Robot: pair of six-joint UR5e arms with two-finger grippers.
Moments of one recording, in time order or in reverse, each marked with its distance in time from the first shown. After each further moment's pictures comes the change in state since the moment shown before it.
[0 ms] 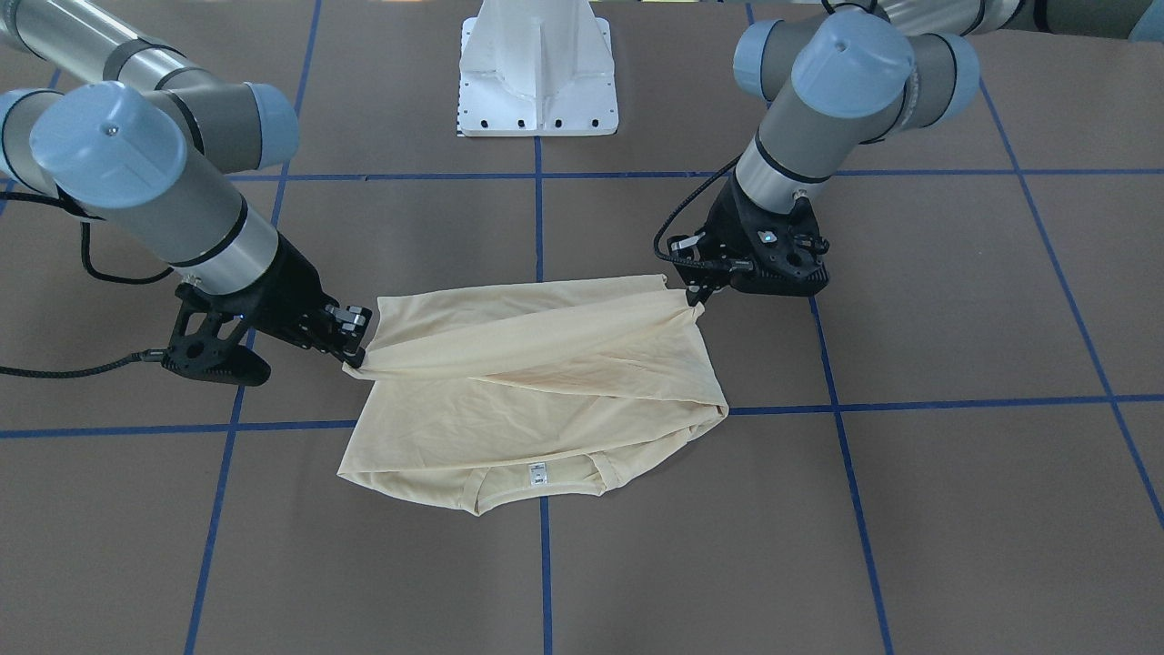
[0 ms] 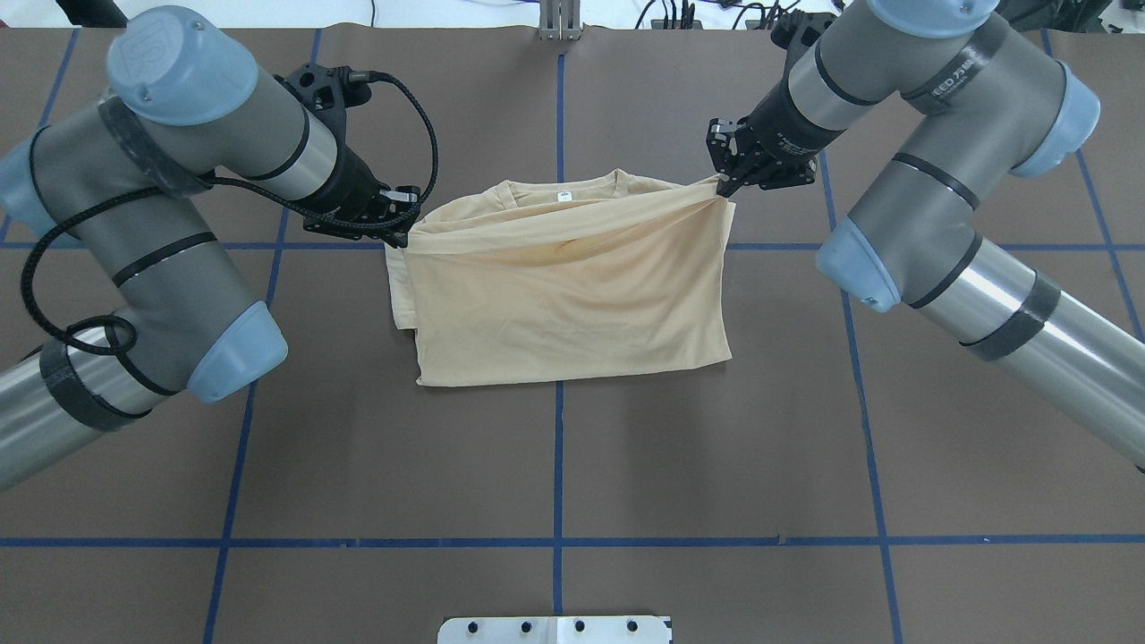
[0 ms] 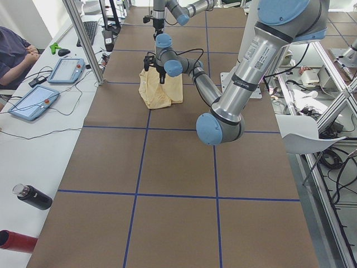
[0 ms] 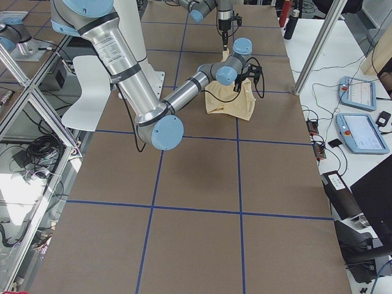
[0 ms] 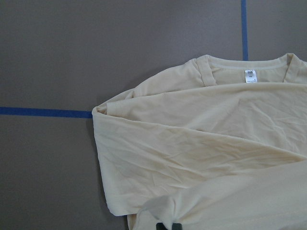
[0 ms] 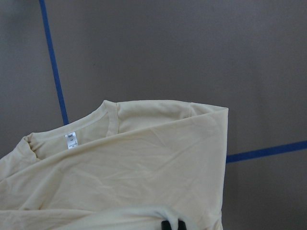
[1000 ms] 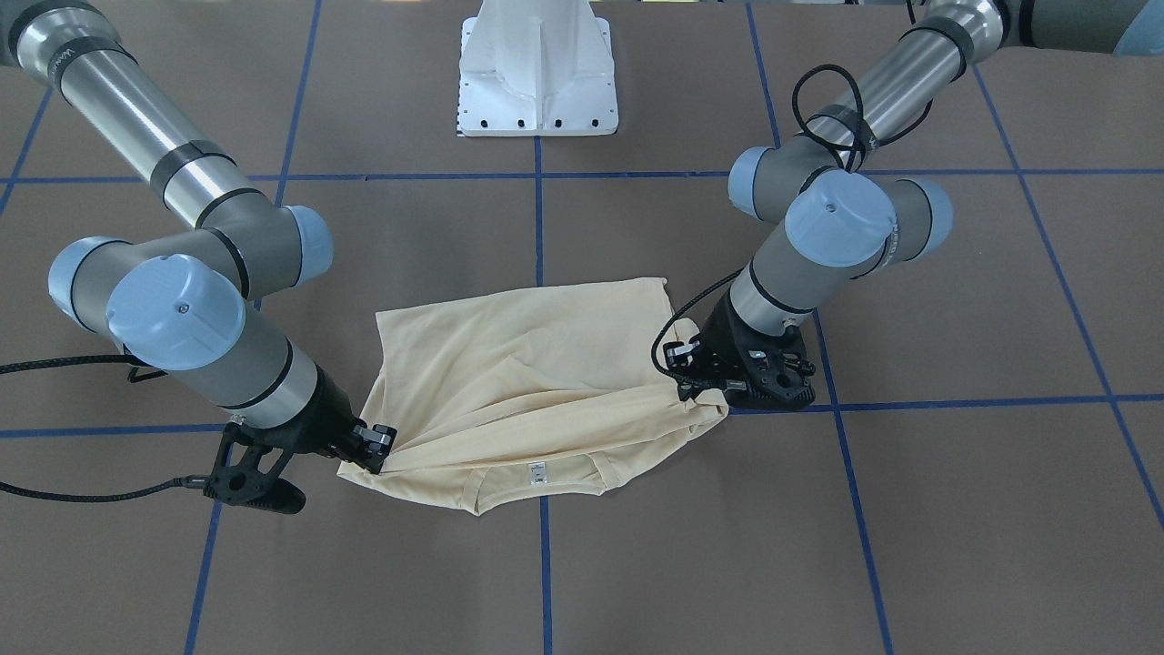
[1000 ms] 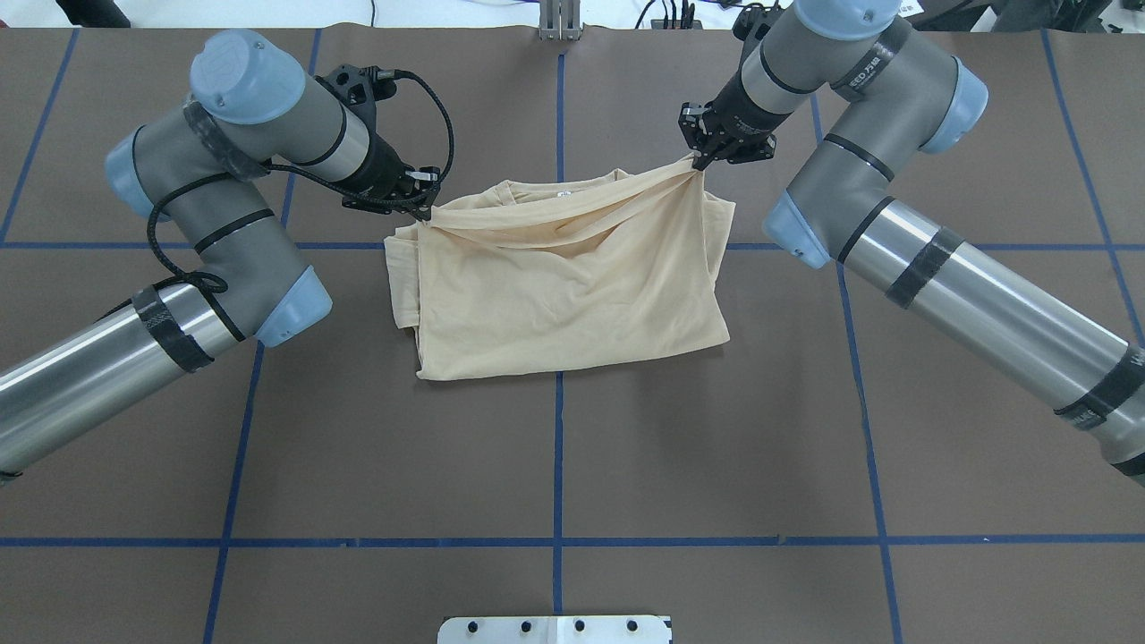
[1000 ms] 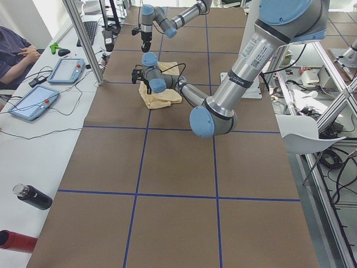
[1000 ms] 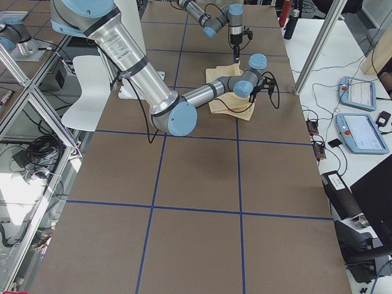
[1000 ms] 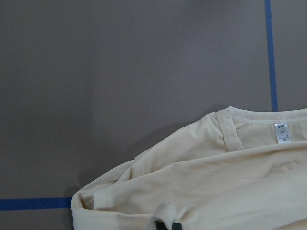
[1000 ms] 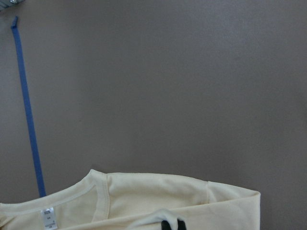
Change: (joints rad) left arm -0.014 -0.096 0.369 -0.335 0.006 -0.015; right arm -0.005 0.146 -0.384 0.229 -0.060 -0.001
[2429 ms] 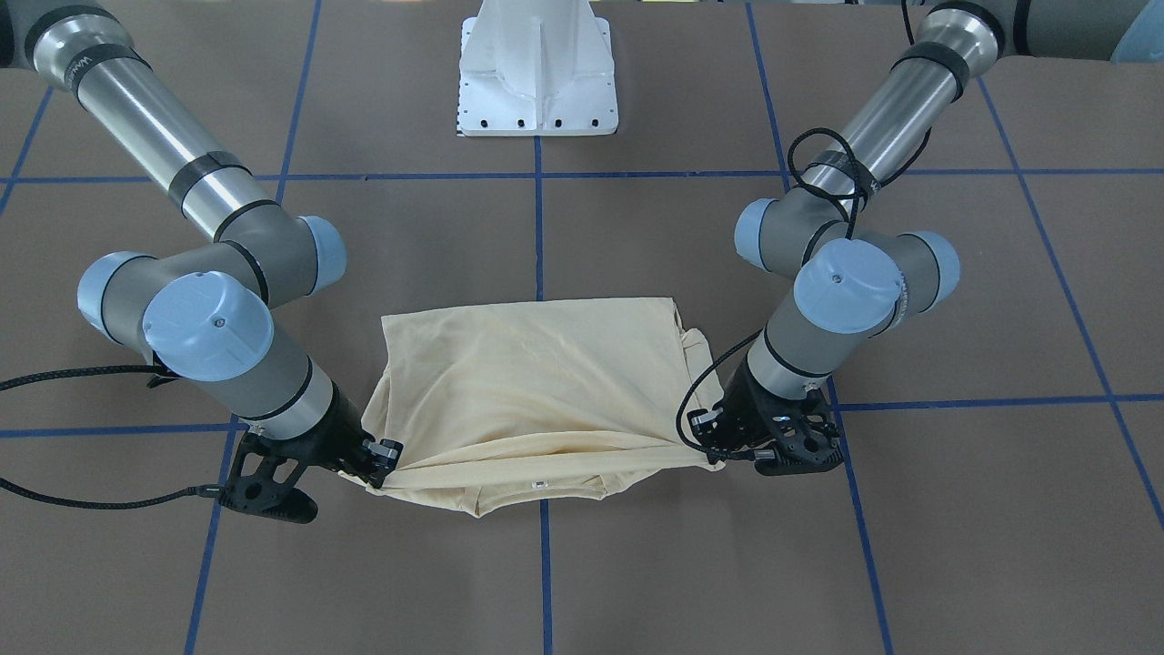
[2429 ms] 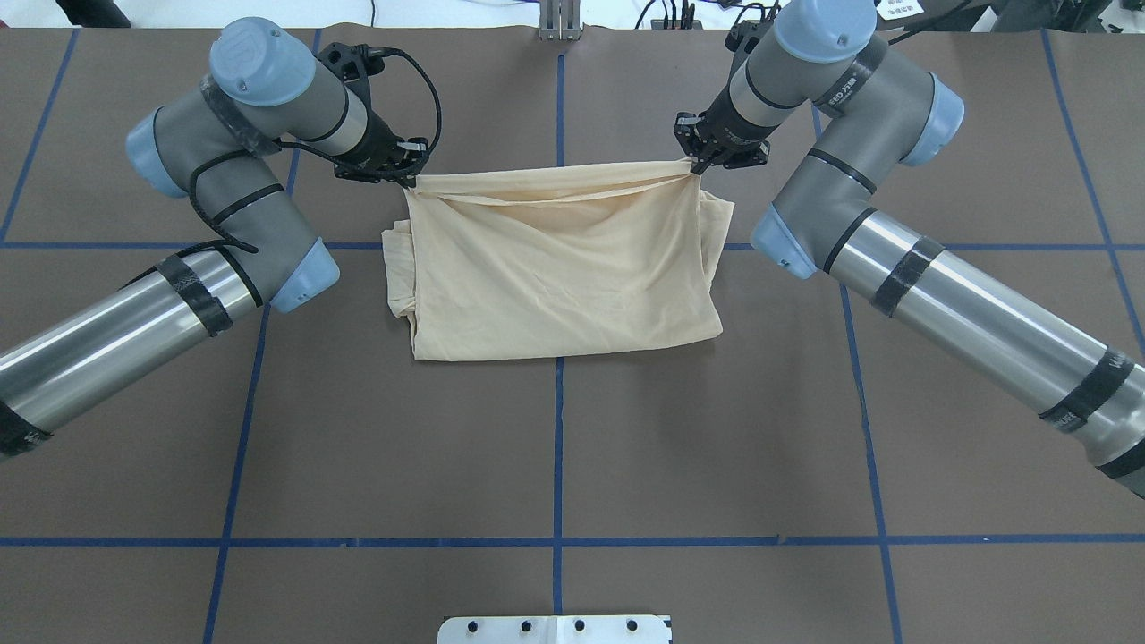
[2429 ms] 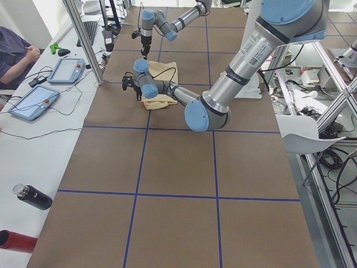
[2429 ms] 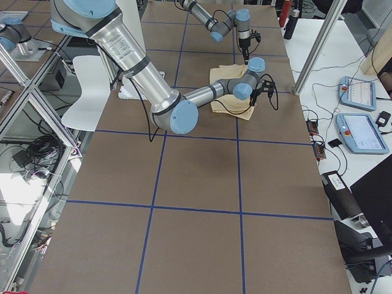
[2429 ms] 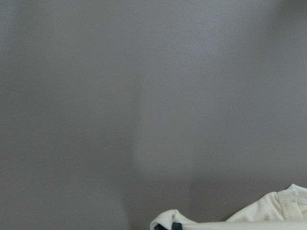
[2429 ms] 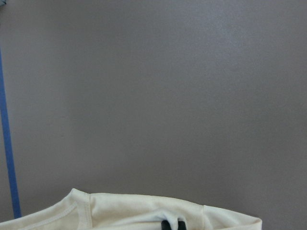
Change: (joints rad) left arm -0.032 -0.064 0.185 -0.076 0.072 -0.004; right arm -0.022 0.009 -0.040 0.025 -0.067 0.000
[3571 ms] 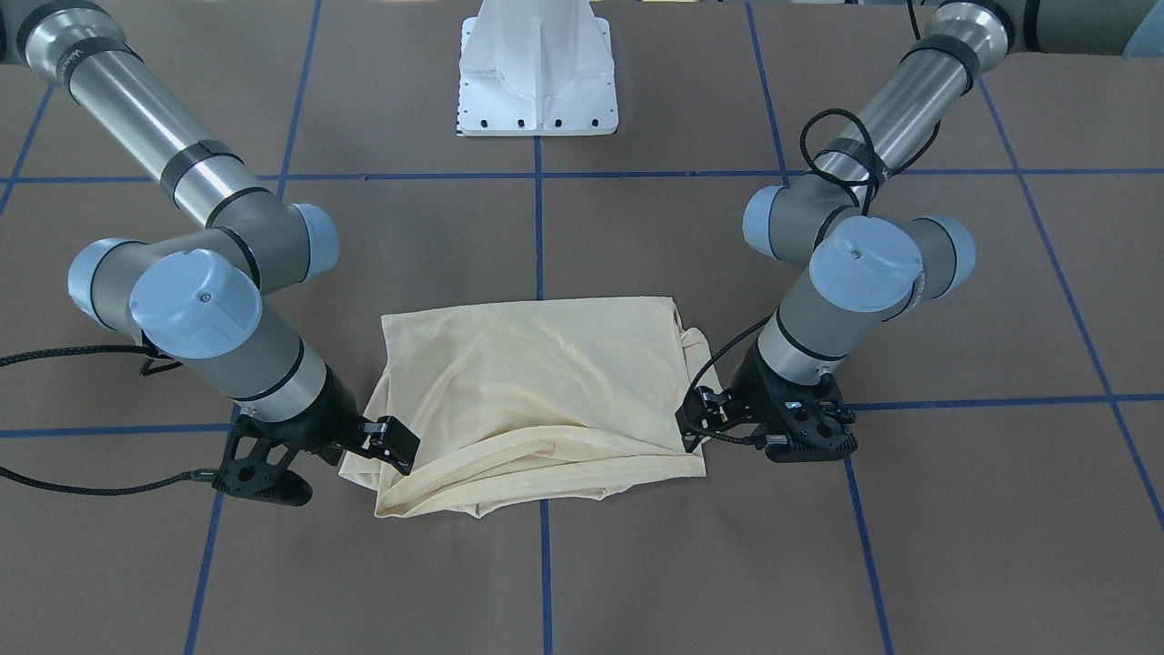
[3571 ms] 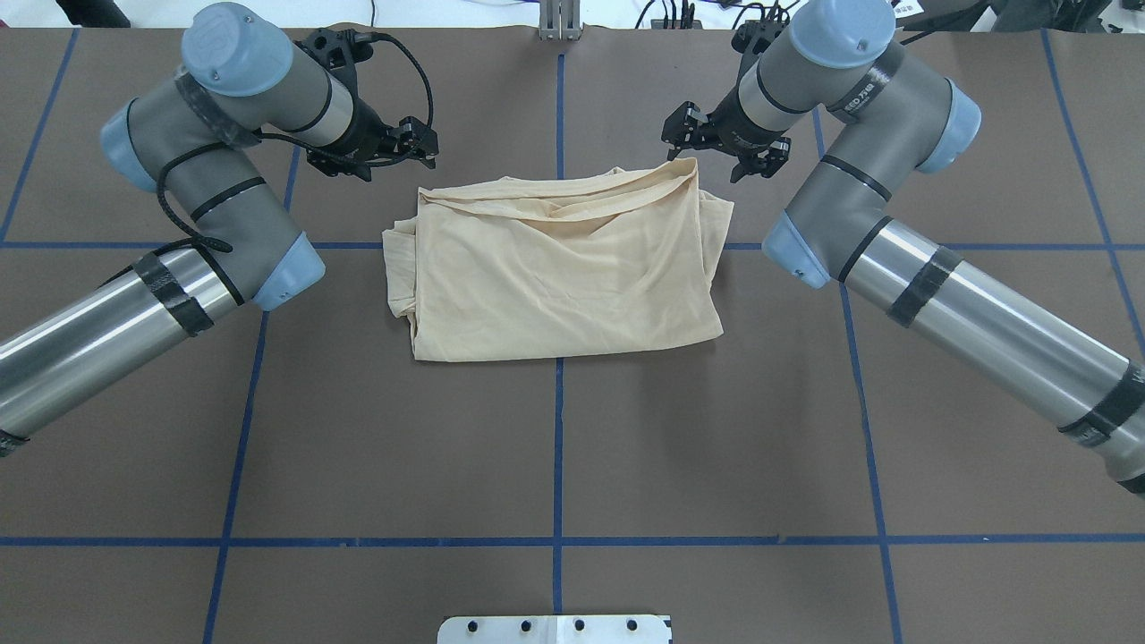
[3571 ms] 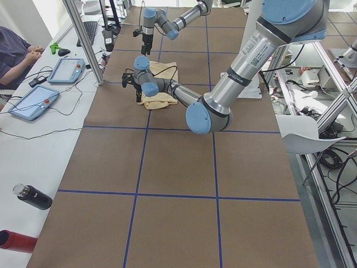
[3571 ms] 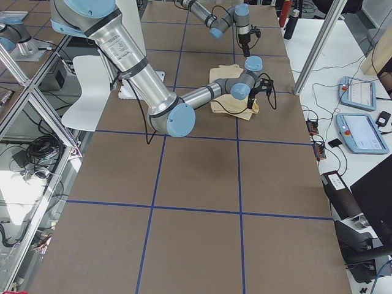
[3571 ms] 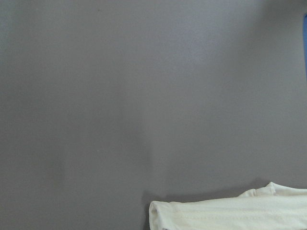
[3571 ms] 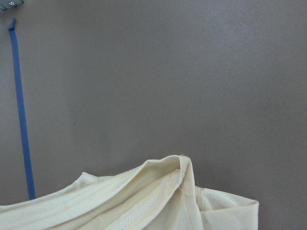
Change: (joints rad) left arm -0.018 0.046 -0.113 0.025 -0.012 0.001; right arm -0.007 -0.069 0.116 0.003 0.013 0.014
